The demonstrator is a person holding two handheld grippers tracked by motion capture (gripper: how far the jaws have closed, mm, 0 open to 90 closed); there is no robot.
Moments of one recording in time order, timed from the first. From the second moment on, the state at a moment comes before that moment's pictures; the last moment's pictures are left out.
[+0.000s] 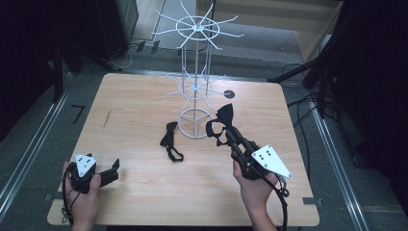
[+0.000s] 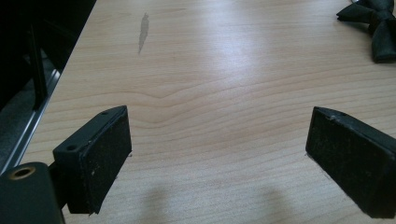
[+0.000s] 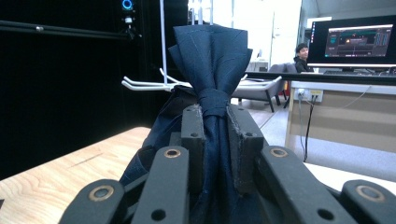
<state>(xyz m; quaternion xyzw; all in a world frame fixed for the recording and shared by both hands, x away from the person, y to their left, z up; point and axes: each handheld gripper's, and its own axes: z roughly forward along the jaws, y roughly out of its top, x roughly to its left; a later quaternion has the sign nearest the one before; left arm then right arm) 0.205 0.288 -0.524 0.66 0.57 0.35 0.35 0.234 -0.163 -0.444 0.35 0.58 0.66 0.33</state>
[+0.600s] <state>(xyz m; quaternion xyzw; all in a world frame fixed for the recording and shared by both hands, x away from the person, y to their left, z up) 0.205 0.288 -0.524 0.66 0.57 0.35 0.35 0.240 -0.151 -0.426 0.34 0.57 0.67 0.33</state>
